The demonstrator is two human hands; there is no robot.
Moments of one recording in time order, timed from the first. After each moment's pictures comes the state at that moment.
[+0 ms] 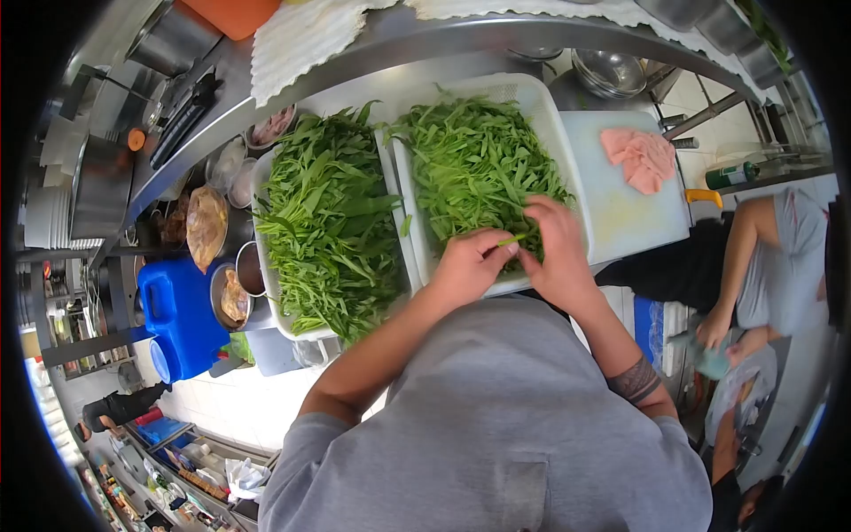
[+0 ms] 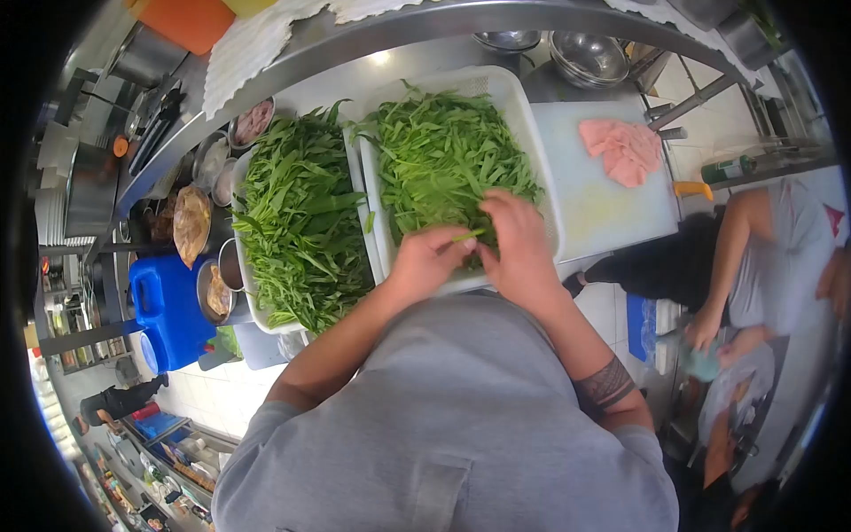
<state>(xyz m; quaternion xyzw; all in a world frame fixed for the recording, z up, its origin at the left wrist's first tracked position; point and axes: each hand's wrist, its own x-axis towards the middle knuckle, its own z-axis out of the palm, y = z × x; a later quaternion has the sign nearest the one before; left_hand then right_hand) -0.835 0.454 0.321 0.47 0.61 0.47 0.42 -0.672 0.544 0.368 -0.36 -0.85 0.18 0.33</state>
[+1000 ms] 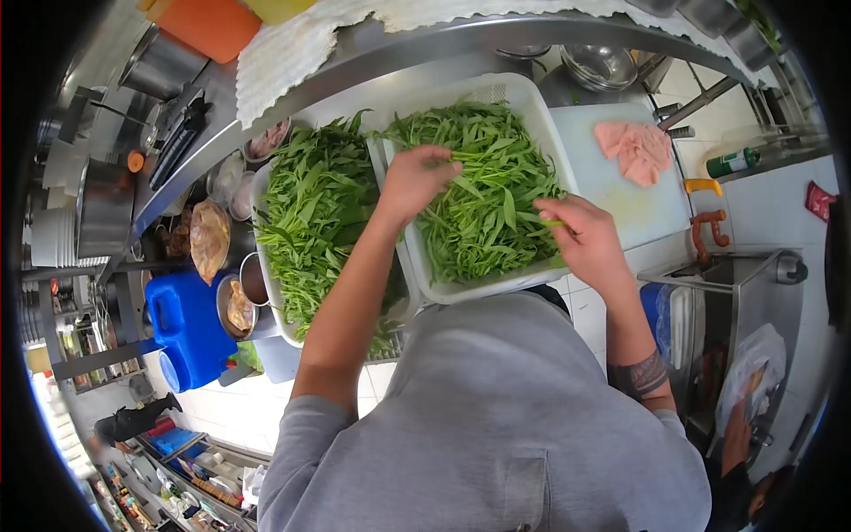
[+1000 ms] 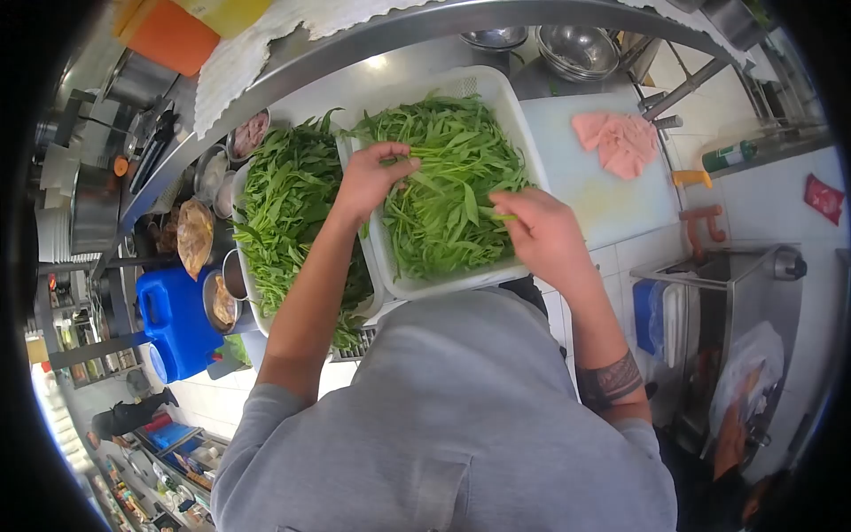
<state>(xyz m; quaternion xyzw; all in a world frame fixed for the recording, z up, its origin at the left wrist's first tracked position) -0.941 0.535 0.339 0.39 0.71 0.41 0.42 -0.639 0.580 0.392 -0.33 -0.84 0.35 0.26</state>
